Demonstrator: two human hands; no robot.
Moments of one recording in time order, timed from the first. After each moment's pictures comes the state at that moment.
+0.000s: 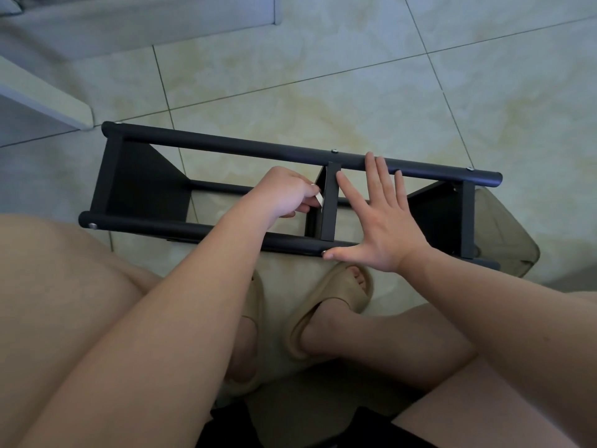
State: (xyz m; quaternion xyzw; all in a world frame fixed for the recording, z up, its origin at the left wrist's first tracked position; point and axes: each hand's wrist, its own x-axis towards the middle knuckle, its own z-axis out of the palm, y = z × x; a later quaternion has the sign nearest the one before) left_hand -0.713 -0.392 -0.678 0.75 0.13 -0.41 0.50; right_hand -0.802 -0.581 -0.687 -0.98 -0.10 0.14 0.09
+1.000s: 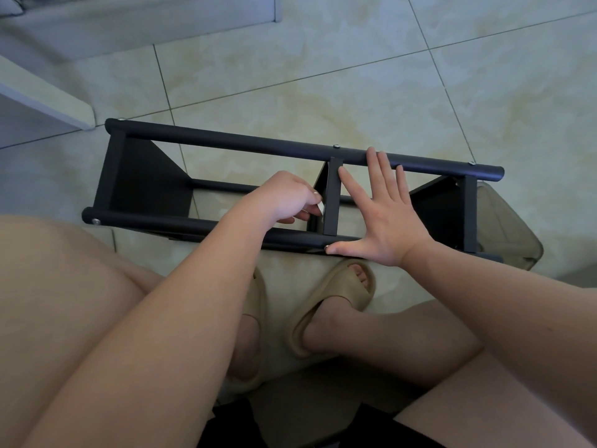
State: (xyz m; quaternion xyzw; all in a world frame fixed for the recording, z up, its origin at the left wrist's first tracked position) left_hand -0.718 -0.389 -0.677 0.76 0.09 -0.45 0.45; right_hand -0.799 -0.584 -0.687 -0.98 -0.10 0.13 0.10
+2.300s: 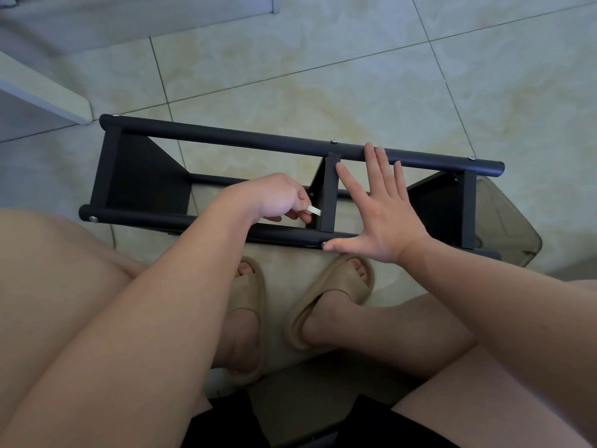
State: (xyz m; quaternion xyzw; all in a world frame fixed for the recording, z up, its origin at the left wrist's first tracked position) left_hand -0.717 -0.377 -0.669 0.78 0.00 -0.51 0.36; right_hand -0.804 -0.582 -0.689 -0.98 -0.10 0.12 0.11
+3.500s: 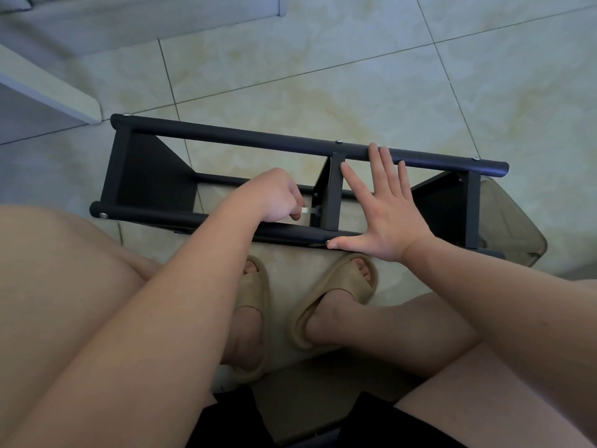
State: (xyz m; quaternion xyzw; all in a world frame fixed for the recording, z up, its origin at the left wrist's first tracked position) left_hand -0.720 -0.369 -0.673 0.86 -0.04 -0.42 0.27; right_hand -0.804 -0.582 -0.688 -0.98 -0.10 0.13 0.10
